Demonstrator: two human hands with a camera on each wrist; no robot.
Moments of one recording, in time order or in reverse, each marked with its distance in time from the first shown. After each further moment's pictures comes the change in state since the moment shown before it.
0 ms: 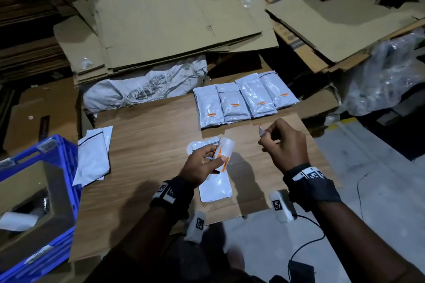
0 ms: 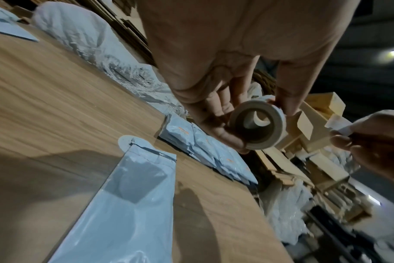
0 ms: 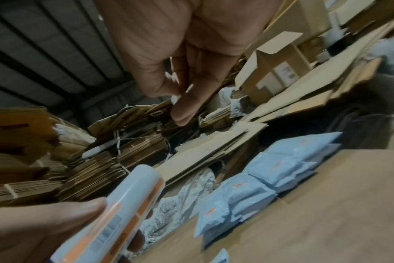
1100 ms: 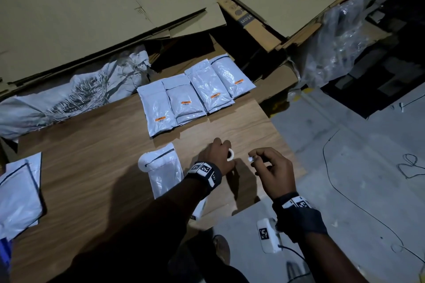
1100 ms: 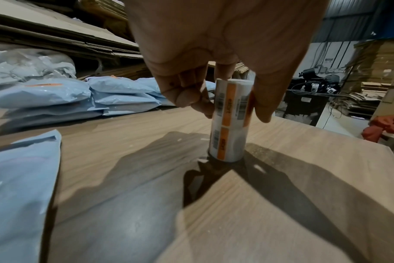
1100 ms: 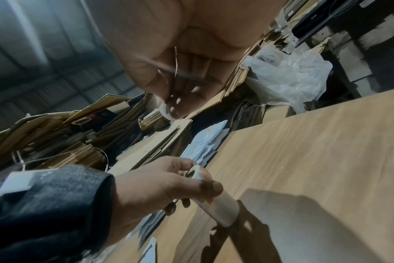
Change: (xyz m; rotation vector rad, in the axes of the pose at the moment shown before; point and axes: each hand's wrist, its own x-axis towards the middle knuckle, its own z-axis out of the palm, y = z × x) left_hand 0.147 -0.034 0.163 1.160 -0.254 0.110; right_hand -0.041 0.105 -0.047 0.081 0.078 0.283
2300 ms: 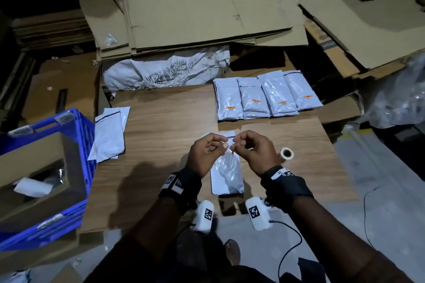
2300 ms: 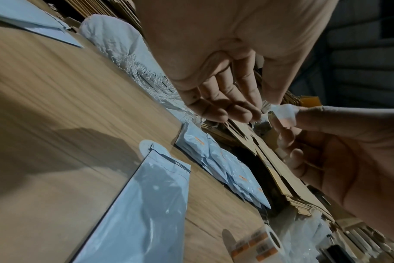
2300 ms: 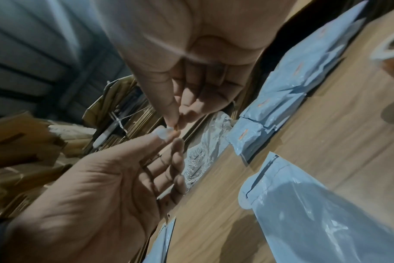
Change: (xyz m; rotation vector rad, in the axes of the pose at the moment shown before) left_hand -0.193 -0.133 -0.068 -1.220 0.530 -0.088; right_hand -0.025 -0.111 0.159 0.156 -0.476 -0.035
